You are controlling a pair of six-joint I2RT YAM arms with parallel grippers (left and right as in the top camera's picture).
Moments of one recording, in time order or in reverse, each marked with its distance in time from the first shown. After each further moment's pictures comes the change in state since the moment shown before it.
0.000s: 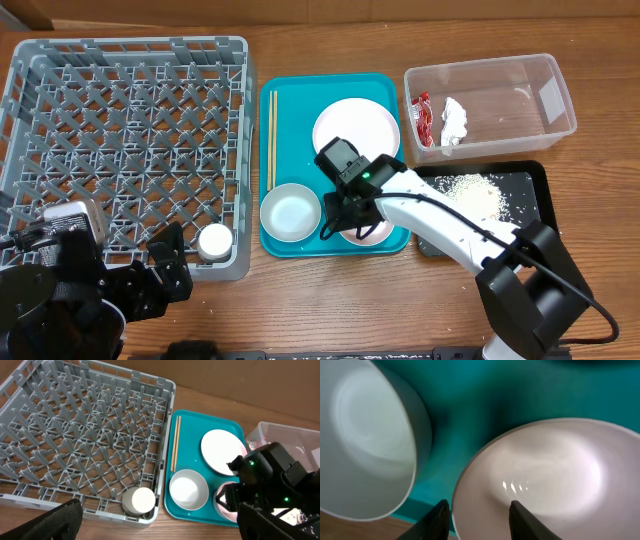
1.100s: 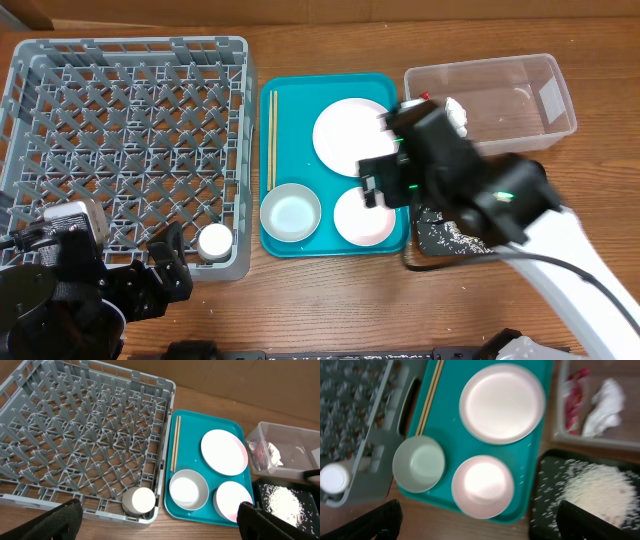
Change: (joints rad) left arm 0.000 0.000 0.000 0.000 0.000 0.000; right arm -0.124 -0.492 0.244 -0.304 0.159 -0.130
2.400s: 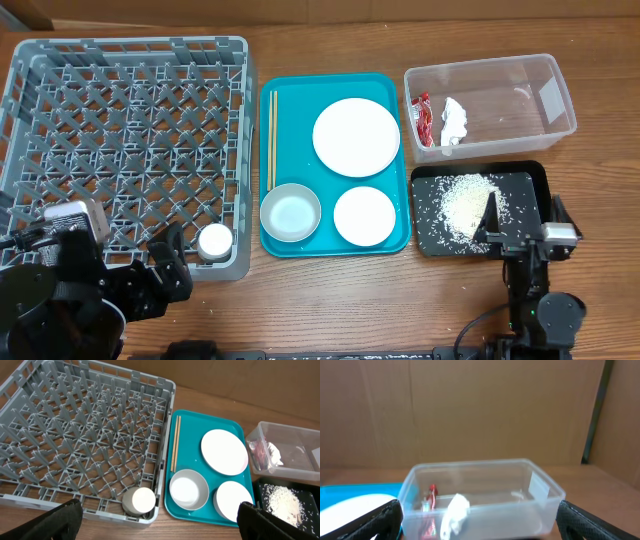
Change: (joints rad) left arm 0.000 0.000 0.000 0.000 0.000 0.002; right arm -0.689 -1.316 -1.500 1.232 -0.094 -0.387
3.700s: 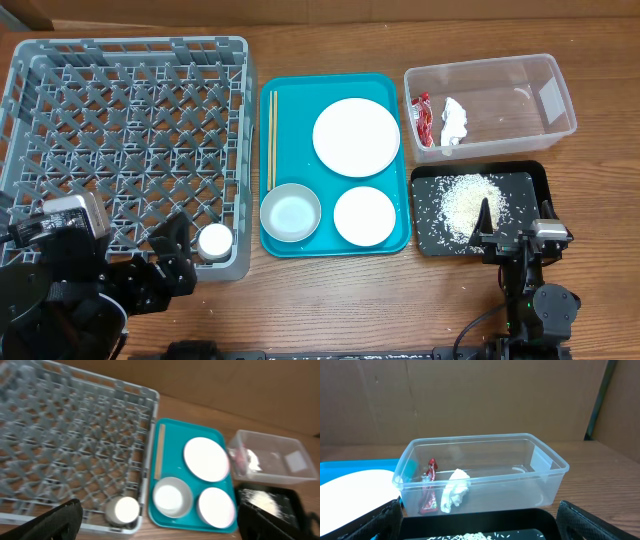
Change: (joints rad) left arm 0.000 0.001 0.000 0.059 0.069 -0.029; right arm 0.000 -0.001 -0.001 -0.115 0.001 0.001
